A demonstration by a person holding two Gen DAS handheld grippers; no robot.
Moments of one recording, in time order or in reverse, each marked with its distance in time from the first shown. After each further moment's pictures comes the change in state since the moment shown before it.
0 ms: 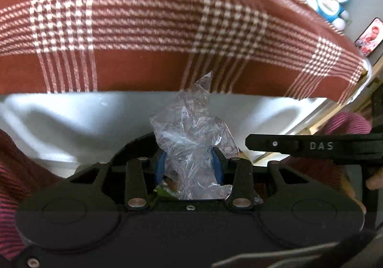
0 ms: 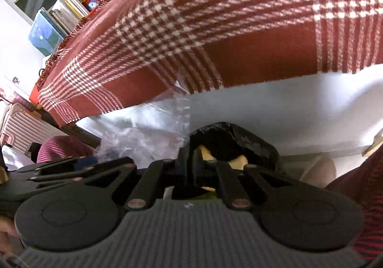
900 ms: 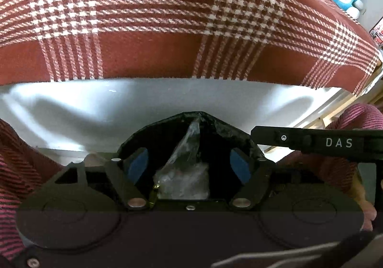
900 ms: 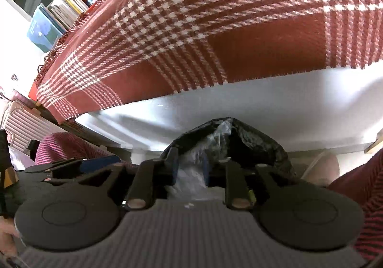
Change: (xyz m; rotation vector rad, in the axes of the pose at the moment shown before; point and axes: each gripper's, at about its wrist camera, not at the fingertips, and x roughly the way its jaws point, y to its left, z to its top) left arm 0.018 0.002 0.000 0.001 0.058 0.055; right arm 0.010 0.004 0.002 0.000 0.020 0.002
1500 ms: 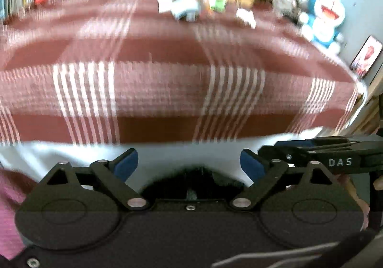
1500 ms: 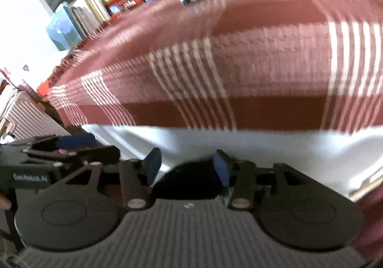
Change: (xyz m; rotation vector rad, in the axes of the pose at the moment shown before) left arm -0.076 0.009 0.037 0.060 -0.257 -0.028; right arm -0.046 0.029 0.033 -0.188 -0.119 -0.013
